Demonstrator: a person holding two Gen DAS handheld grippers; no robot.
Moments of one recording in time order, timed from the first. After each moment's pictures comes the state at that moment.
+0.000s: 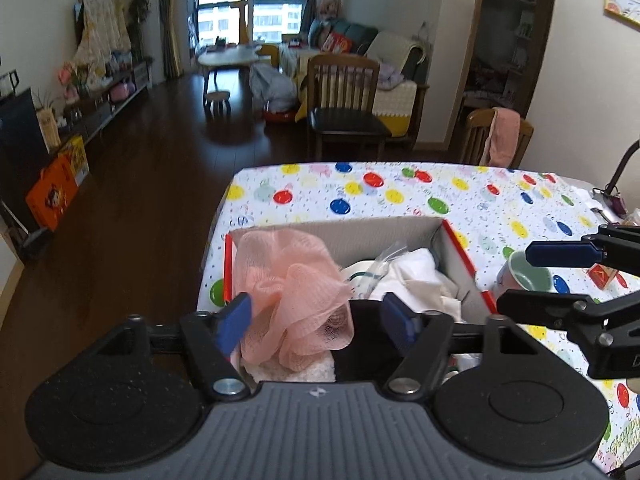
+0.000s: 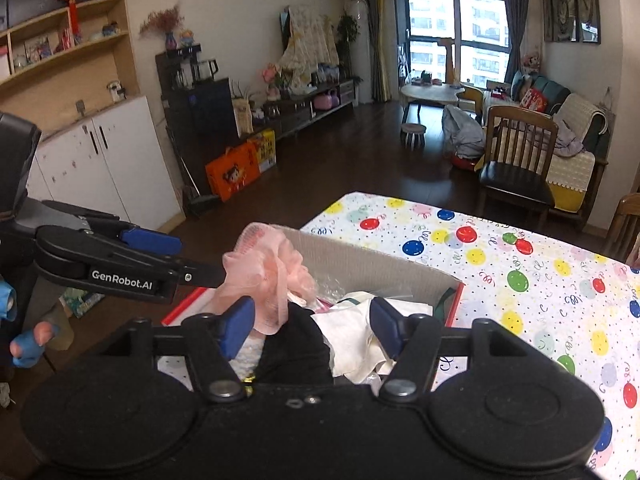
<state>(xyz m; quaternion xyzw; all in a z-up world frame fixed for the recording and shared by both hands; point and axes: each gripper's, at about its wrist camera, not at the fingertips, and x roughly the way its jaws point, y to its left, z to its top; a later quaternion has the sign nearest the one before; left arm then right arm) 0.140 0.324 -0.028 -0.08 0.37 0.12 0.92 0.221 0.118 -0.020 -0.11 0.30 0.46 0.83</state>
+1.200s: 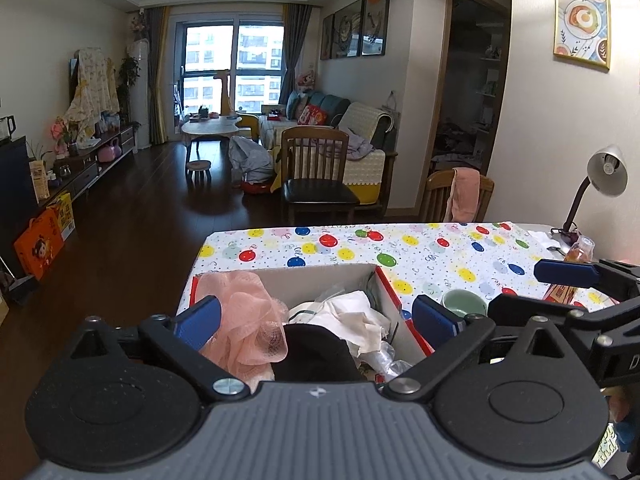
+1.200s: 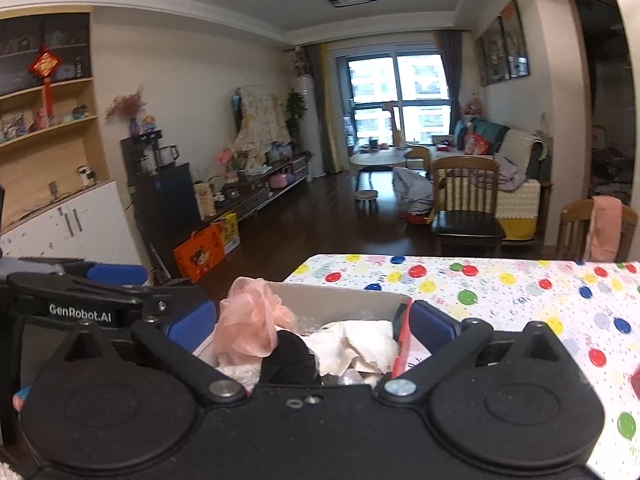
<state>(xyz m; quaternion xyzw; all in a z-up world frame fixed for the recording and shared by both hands) 0.076 0.256 0.002 -0.06 0.26 0.09 0.96 0.157 0.047 -0.008 -0.01 0.21 0.39 0.89</state>
